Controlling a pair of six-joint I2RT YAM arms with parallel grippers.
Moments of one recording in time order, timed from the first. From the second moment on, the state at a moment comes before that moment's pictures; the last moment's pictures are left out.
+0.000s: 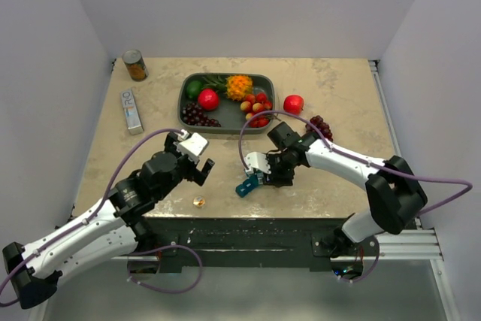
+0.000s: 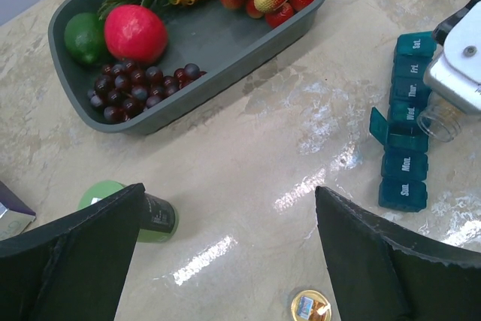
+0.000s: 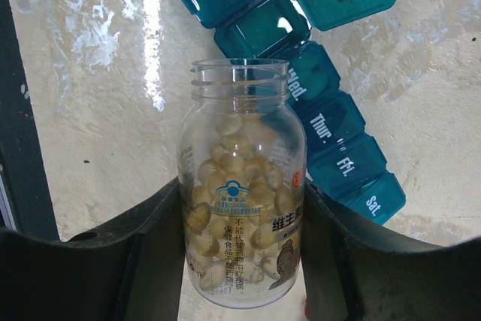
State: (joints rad) left arm -0.86 0.68 0.61 -0.30 -0.35 0.08; right arm 0.68 1.49 0.93 -0.70 -0.31 -0.95
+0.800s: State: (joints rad) left arm -0.86 0.66 0.61 -0.29 -0.35 0.09; right arm 0.76 1.56 1.02 -0.73 -0.14 -0.94
